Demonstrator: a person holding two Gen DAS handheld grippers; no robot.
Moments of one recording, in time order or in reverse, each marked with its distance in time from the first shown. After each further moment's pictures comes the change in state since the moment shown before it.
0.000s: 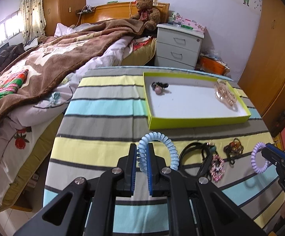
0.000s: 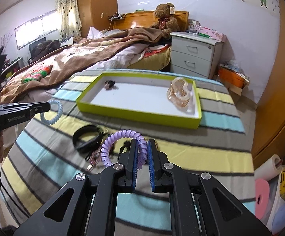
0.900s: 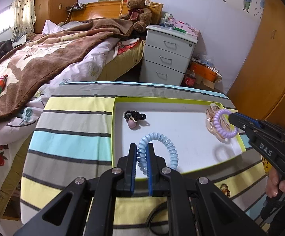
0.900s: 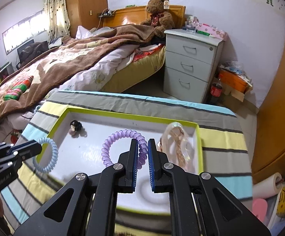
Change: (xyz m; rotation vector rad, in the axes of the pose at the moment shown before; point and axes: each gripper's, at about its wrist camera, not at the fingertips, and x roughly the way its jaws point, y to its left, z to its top) left arm 0.061 -0.036 0.069 -0.030 0.012 -0.098; right arm 0.112 -0.036 0.114 0.030 0.050 -0.025
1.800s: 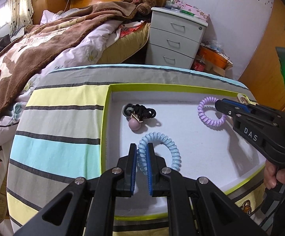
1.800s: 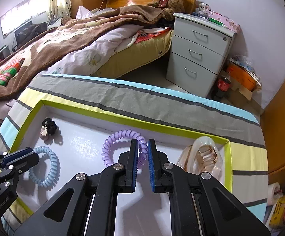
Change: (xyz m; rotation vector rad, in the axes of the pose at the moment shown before) left arm 0.068 -0.002 0.008 0.004 0.111 0.052; right arm 0.080 0.006 0.015 -0.075 0.117 -0.024
